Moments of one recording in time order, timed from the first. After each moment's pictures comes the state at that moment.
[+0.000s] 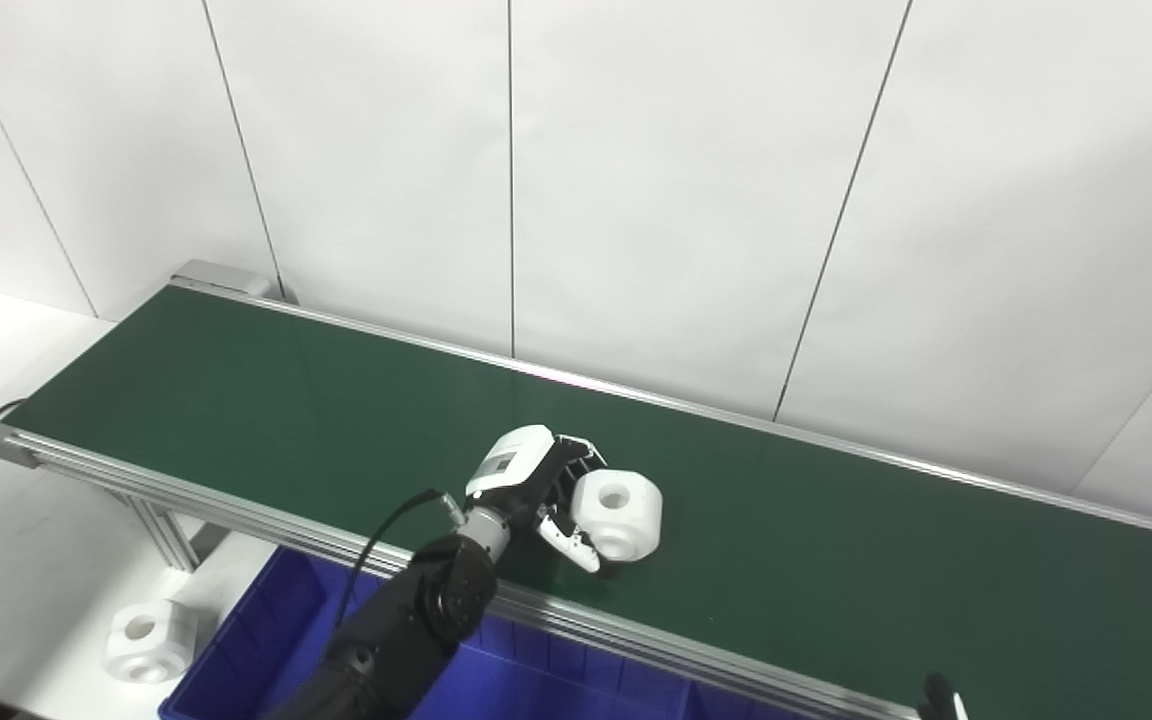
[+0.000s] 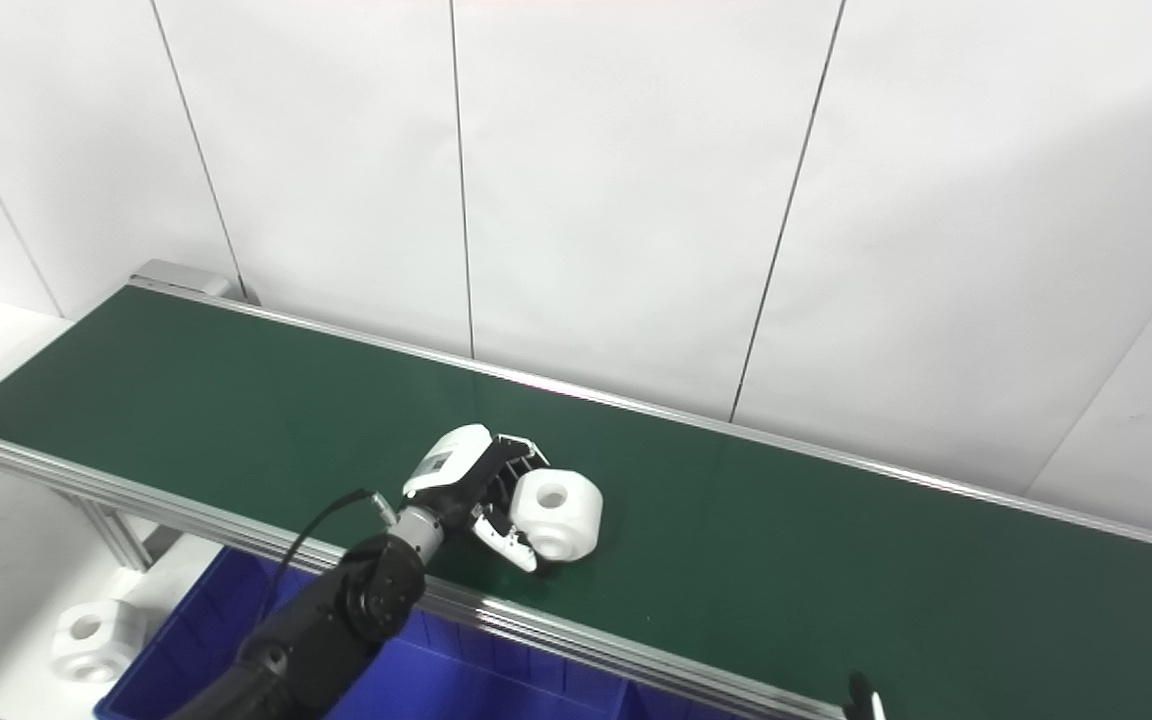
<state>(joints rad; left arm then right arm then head) -0.32 0.21 -0.14 0.53 0.55 -0.10 0.19 0.13 -0.08 0.15 0.06 -0.16 -0.27 0.10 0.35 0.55</state>
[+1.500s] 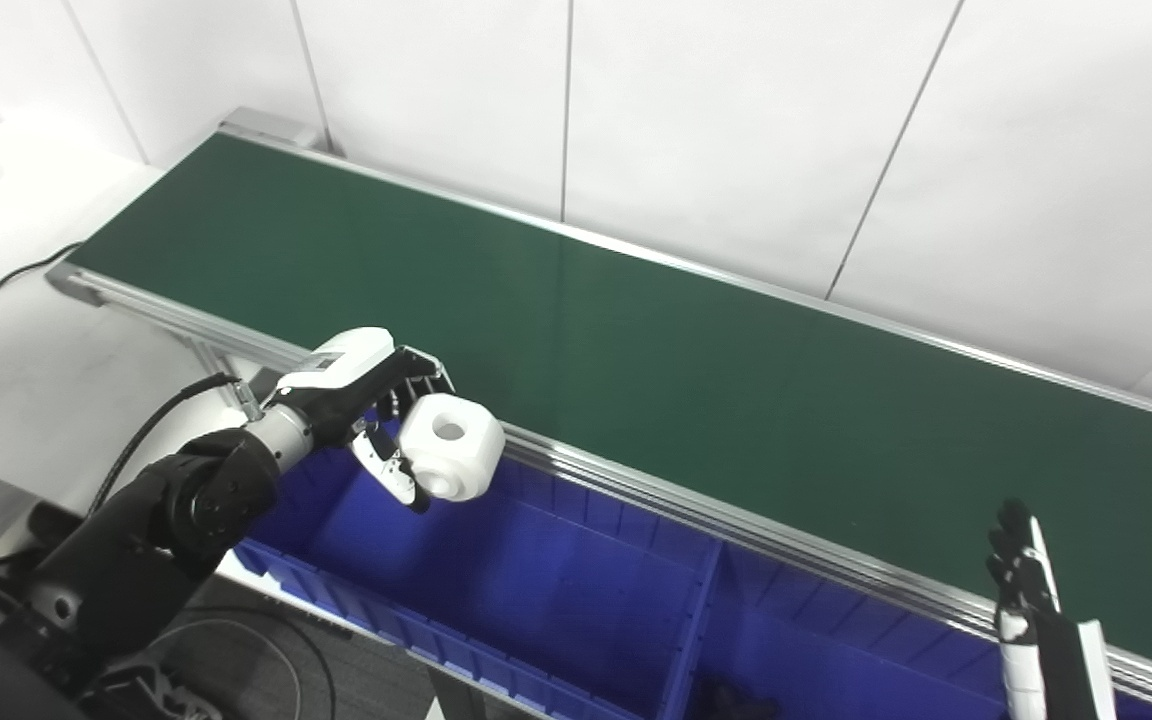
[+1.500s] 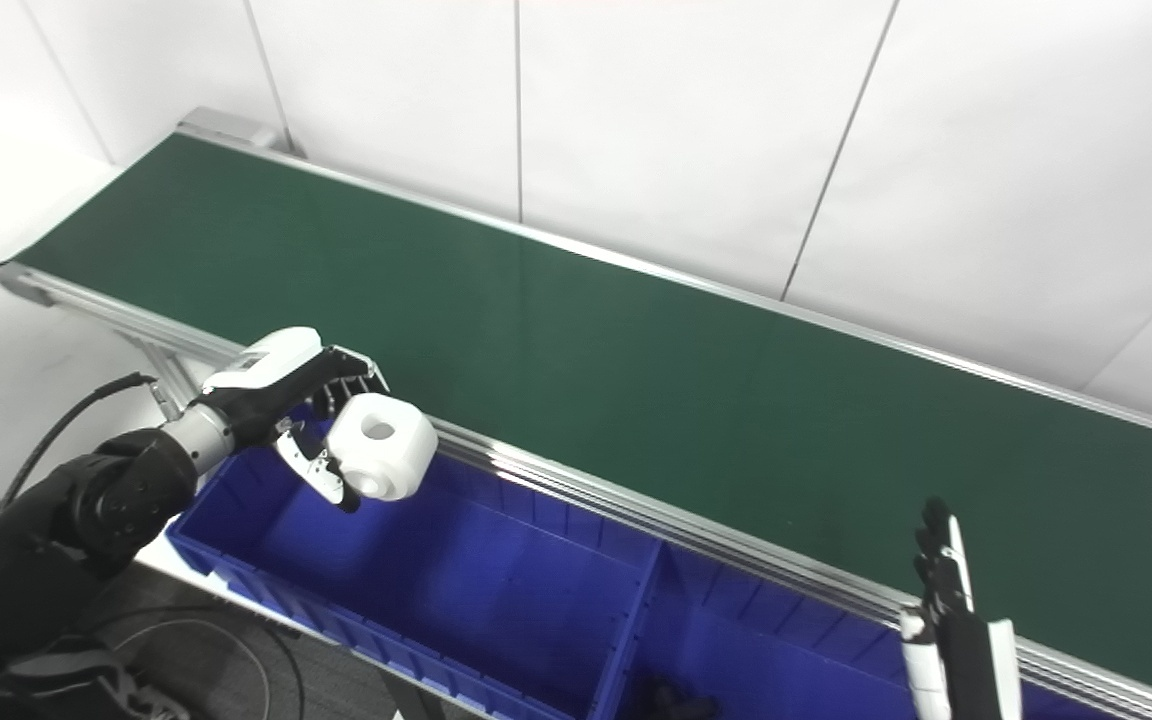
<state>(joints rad) 0.24 0.59 0.07 -0.18 0.49 0.06 -0.19 0.00 -0.13 0.11 0.03 -0.09 -0.12 0.15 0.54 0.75</state>
